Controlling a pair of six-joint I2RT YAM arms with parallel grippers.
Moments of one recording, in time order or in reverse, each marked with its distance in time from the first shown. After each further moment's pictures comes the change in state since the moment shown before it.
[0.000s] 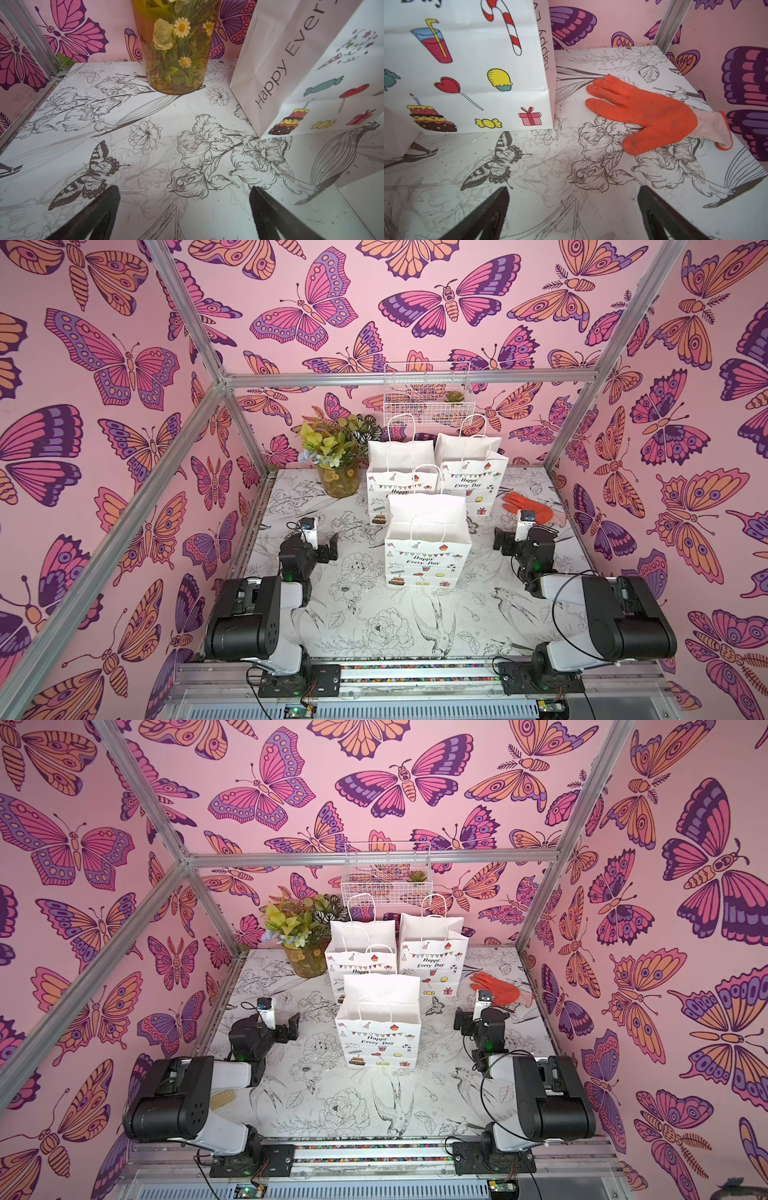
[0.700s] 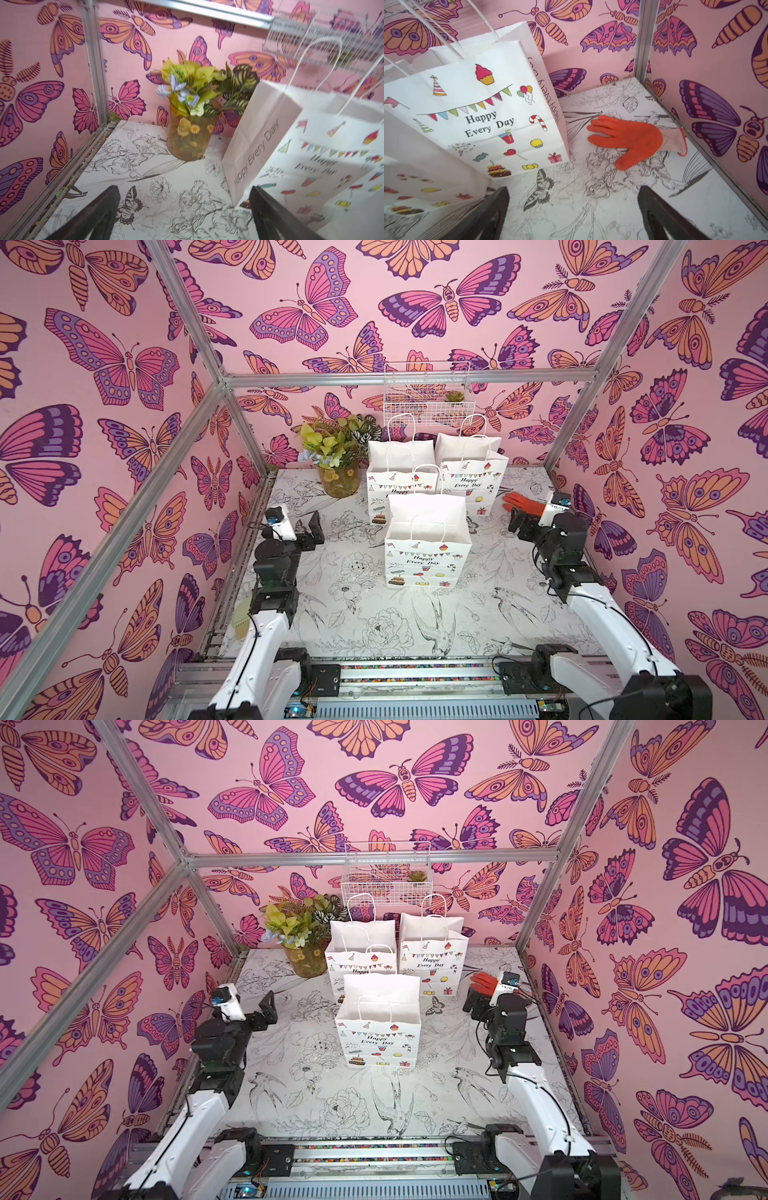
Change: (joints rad) left arm 0.011 -0.698 0.112 -0.520 -0.138 -0.255; right arm -0.006 -0.506 0.224 -0.657 0.002 0.230
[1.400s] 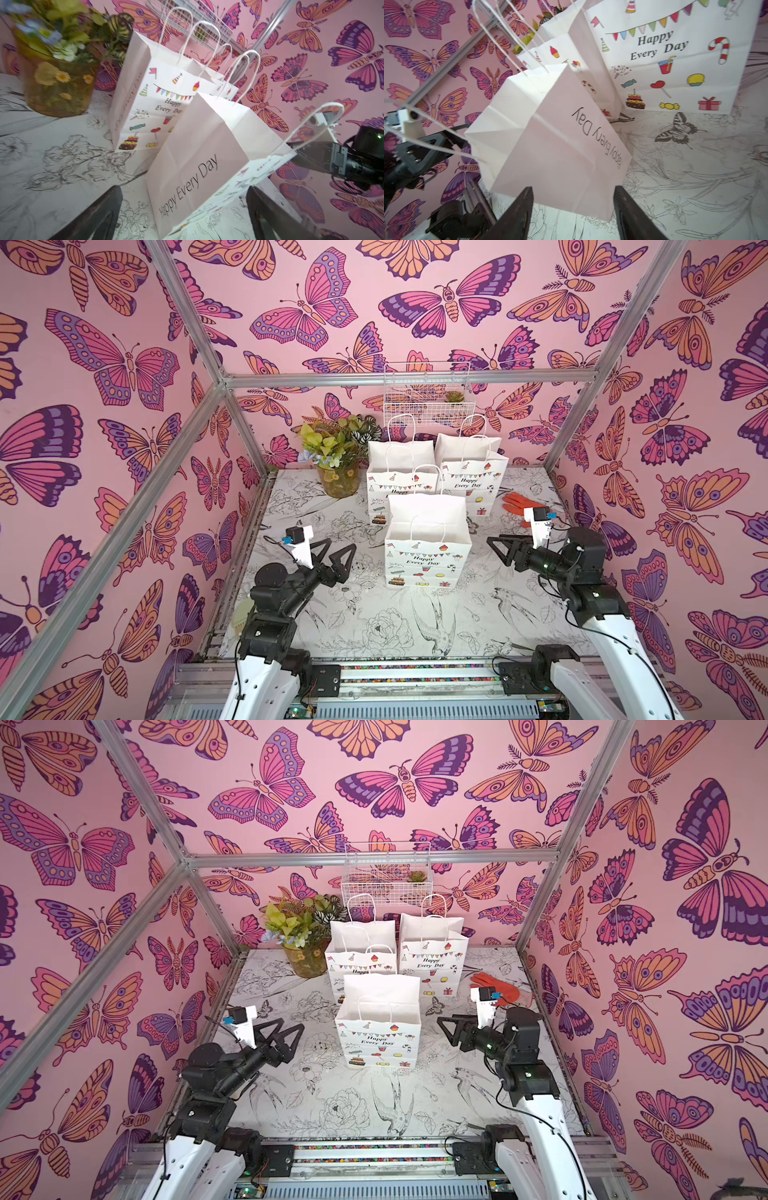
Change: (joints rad) left arm -0.229 -0.348 0.005 -0.424 0.409 -0.232; right arm 0.020 -0.269 0.032 -0.354 -0.779 0.076
